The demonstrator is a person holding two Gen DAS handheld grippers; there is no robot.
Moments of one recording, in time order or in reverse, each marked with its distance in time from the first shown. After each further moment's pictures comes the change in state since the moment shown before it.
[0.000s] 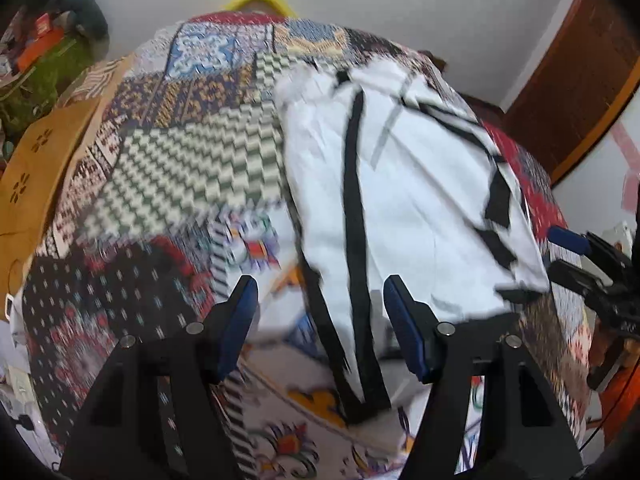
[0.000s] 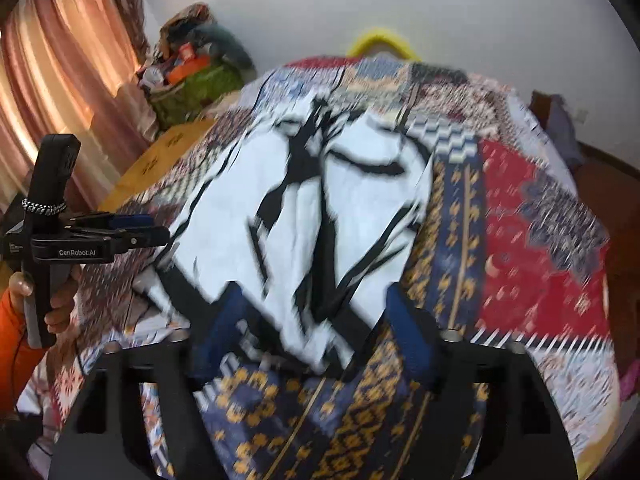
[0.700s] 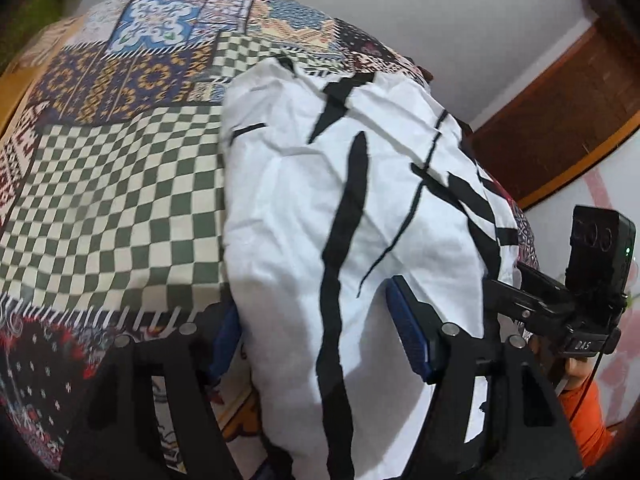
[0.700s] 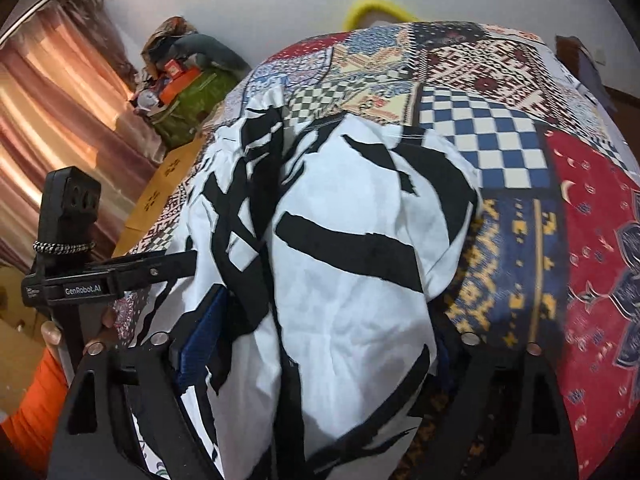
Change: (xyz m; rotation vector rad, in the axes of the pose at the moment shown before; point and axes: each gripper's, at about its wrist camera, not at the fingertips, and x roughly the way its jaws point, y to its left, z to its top) left arm 0.086 0.013 0.066 -0.098 0.059 -0.229; right arm 0.084 -0.038 0.049 0.153 0.077 0.175
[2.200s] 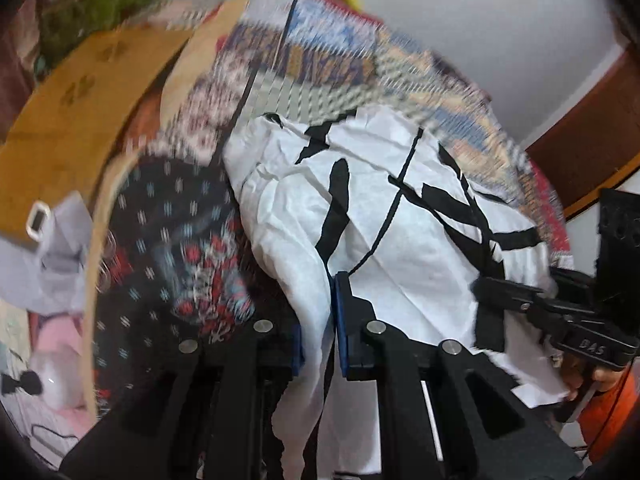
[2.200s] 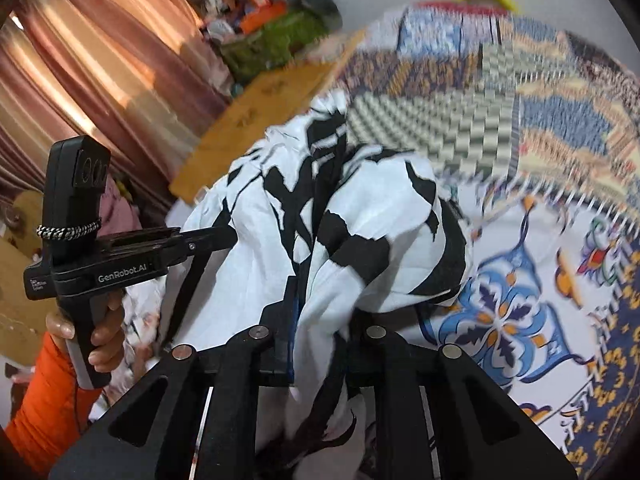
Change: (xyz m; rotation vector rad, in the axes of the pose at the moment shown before) left arm -0.158 0.138 -0.141 -0.129 -0.036 0.178; right arm 0.091 0.206 -0.046 -0.177 0.187 0.088
